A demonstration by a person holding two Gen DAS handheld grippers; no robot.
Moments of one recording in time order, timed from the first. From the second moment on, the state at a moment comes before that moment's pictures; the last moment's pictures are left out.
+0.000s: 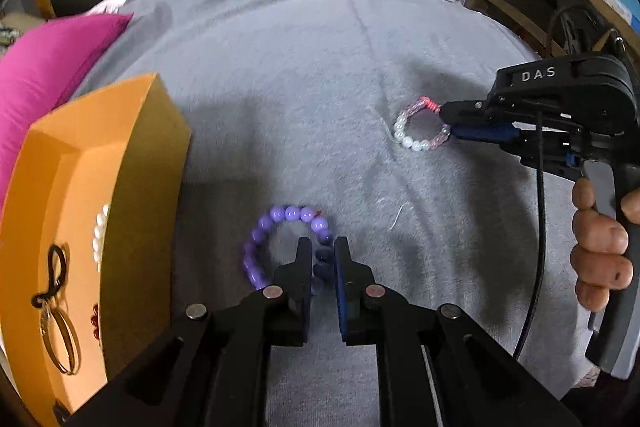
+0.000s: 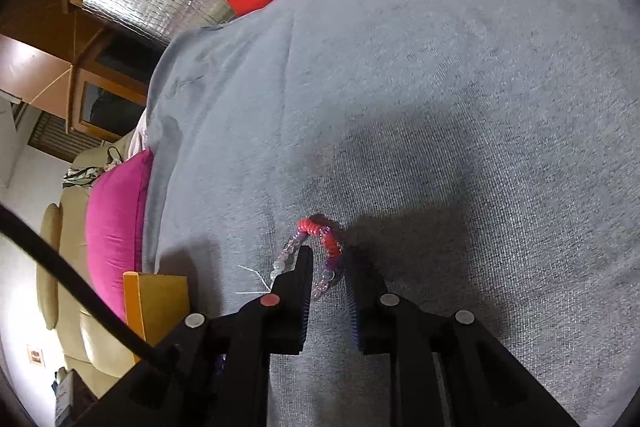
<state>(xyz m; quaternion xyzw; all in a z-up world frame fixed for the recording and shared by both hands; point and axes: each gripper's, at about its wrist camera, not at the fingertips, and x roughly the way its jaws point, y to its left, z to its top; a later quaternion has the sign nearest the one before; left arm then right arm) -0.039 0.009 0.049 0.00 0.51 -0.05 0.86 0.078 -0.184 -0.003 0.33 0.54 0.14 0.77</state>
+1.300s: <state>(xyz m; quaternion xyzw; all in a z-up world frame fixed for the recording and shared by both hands) -0.044 0.022 0.045 -0.06 0.49 -0.09 0.87 0.082 -0.200 0.012 0.27 0.49 0.07 0.82</state>
